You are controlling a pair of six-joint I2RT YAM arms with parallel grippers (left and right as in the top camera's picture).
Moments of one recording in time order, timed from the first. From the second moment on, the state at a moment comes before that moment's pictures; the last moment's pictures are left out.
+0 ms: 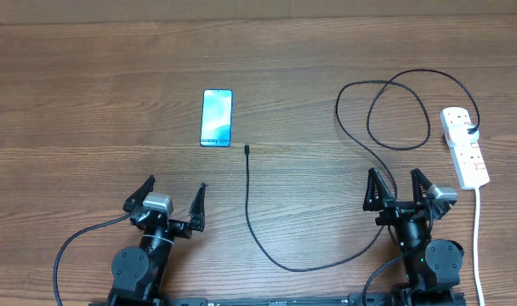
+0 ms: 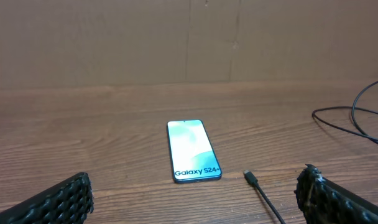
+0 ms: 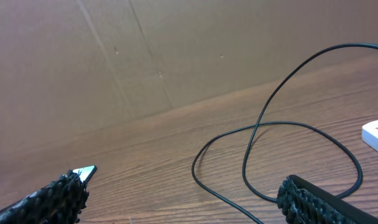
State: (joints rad) left arm -0.19 0.02 0.01 -0.08 0.03 -0.07; right arm 0.06 0.01 0.02 -0.03 -0.04 0.33
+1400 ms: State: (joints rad) left arm -0.19 0.02 0.08 -0.20 0.16 -0.08; right arm 0.06 0.01 0.02 -0.03 -0.04 0.33
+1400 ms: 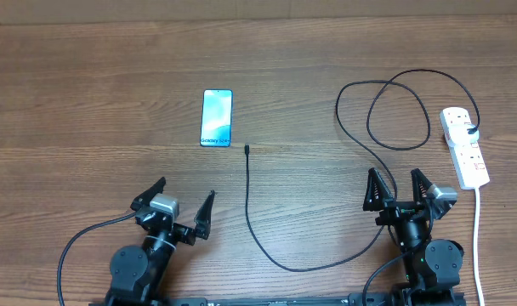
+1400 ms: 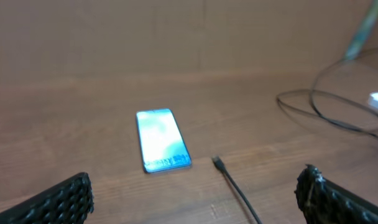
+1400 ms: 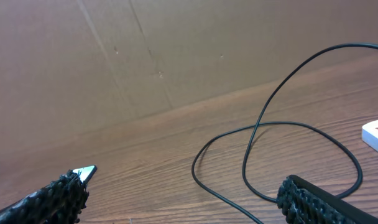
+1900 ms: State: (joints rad) left arm -0.19 0.22 0.76 -0.49 0.21 -0.08; right arm 0.06 0.01 0.02 -0.03 -0.04 0.33
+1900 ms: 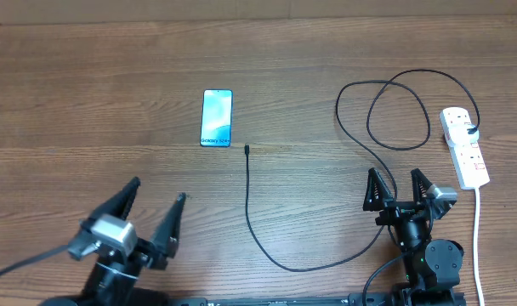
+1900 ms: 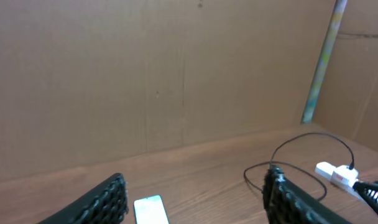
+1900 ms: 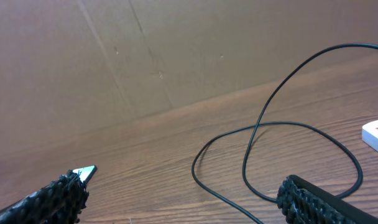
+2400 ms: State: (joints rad) left arm -0.19 0.83 1.31 -0.82 0.27 -0.08; right arm 0.06 0.01 0.02 -0.04 -0.04 0.33
